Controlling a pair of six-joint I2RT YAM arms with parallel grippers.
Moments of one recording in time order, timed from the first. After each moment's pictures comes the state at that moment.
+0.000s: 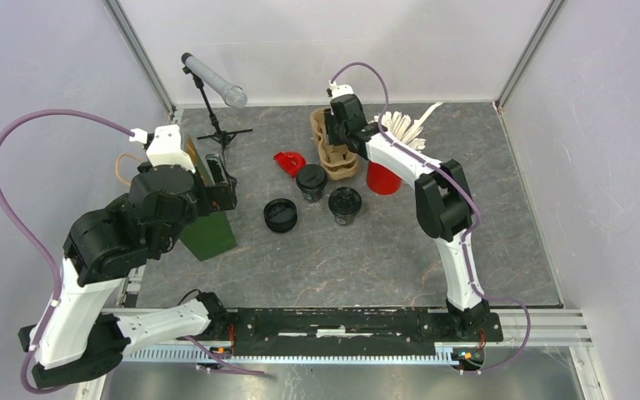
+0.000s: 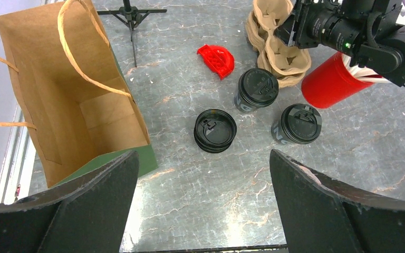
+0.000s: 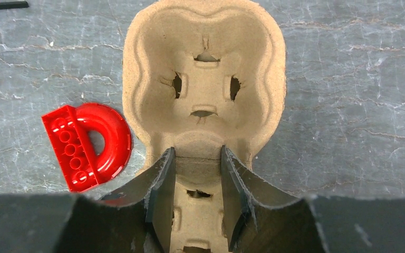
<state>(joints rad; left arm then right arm) -0.87 0.94 1.66 -1.28 -0.72 -0.58 0.56 2.23 1.88 -0.24 0.20 0.22</state>
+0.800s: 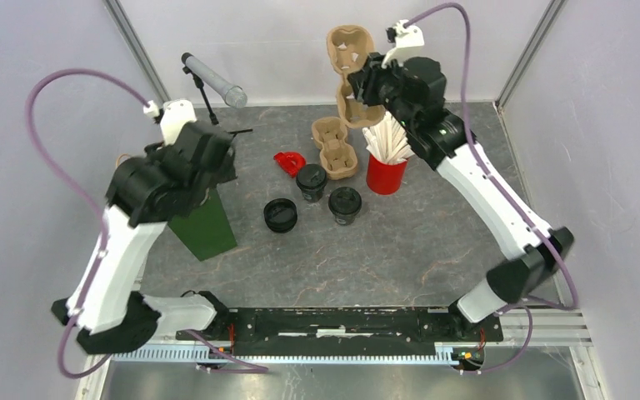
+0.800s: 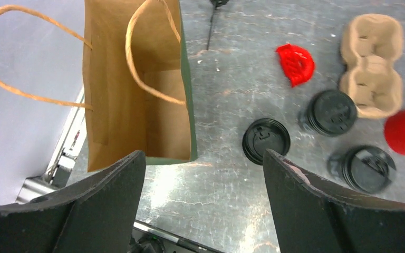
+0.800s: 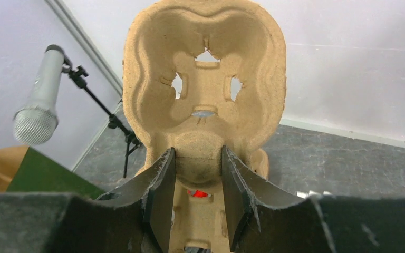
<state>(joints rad) -0.71 1.19 1.85 -1.52 -0.81 -0.72 0.56 1.62 1.79 -0.21 0.13 0.25</state>
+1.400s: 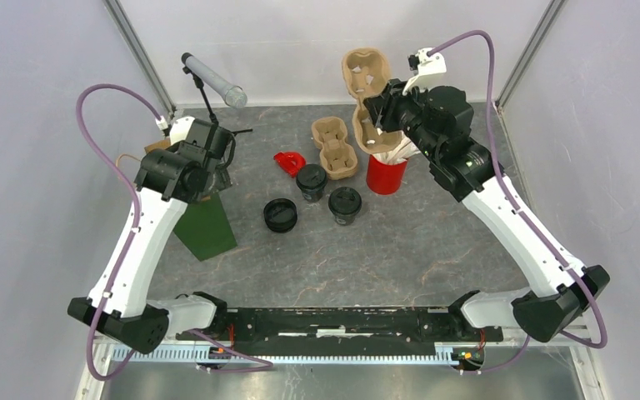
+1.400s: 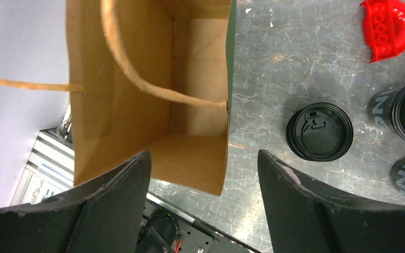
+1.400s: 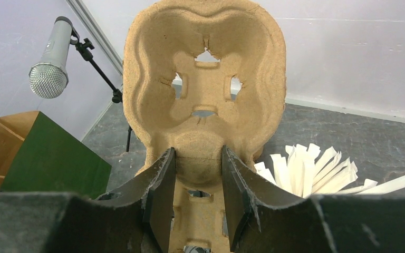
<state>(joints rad) -0.39 1.23 1.61 -1.44 -0.64 -0.68 0.56 1.32 1.50 -0.21 0.11 0.26</state>
